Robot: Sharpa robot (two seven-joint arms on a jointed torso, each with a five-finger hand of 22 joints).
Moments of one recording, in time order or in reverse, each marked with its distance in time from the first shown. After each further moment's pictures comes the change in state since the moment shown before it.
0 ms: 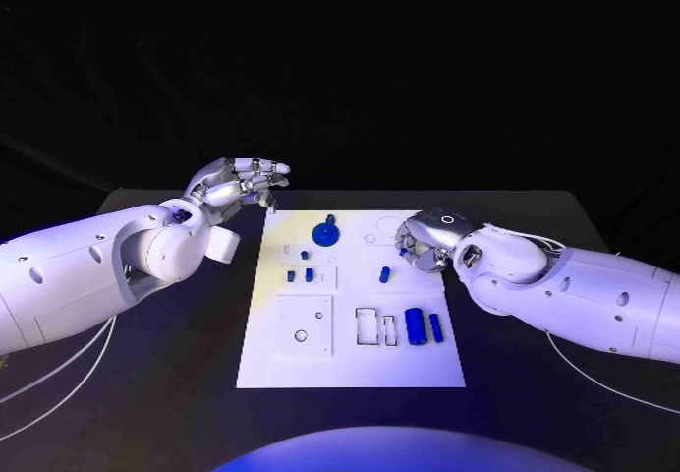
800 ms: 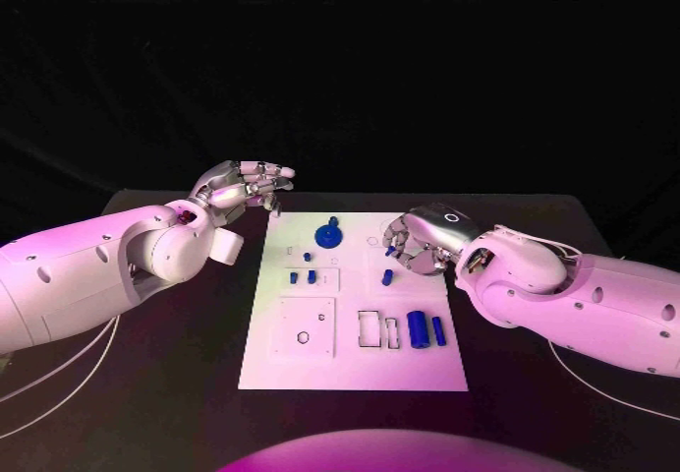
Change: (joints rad) left arm 0.000 0.002 0.000 -0.004 -0.012 0.011 -0.012; left_hand 0.000 0.000 -0.003 -0.003 0.000 -0.004 0.004 0.000 -0.001 -0.007 0.000 0.000 -0.001 0.000 0.000 0.000 -0.001 0.000 0.000 0.000 0.000 -0.001; right arm 0.023 -0.066 0.016 0.220 0.057 -0.072 0.004; right_hand 0.000 0.000 0.000 0.000 0.000 0.006 -0.001 -0.002 0.001 0.000 0.000 -0.001 0.000 0.000 0.000 0.004 0.004 0.000 0.003 -0.003 0.008 0.003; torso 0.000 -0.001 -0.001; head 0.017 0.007
